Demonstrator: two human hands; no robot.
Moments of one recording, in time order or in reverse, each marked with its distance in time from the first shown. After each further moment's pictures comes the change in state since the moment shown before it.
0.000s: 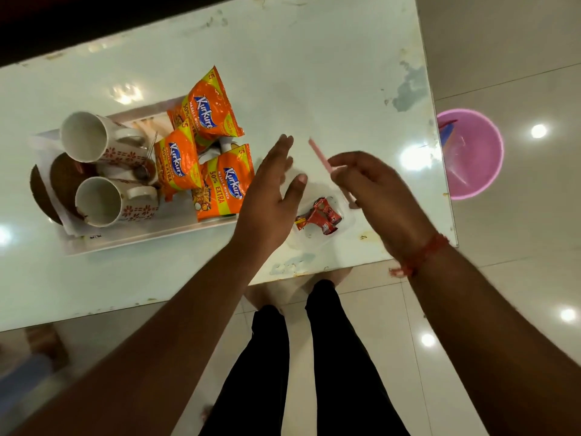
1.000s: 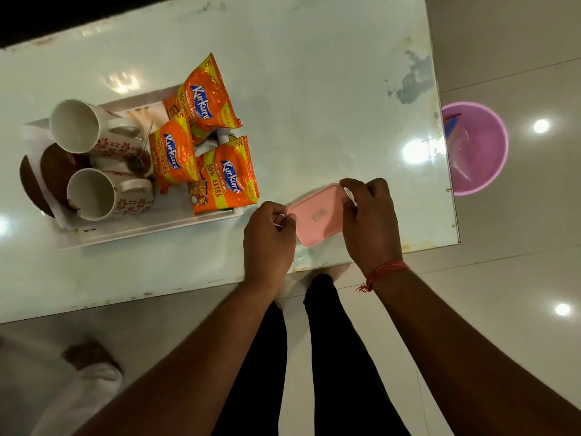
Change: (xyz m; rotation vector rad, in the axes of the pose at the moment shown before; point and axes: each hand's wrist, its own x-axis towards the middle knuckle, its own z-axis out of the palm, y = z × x) left_hand -0.041 -0.045 0.034 0.055 0.221 -0.447; right_hand 0.005 0.088 0.021 -0.654 0.319 -0.271
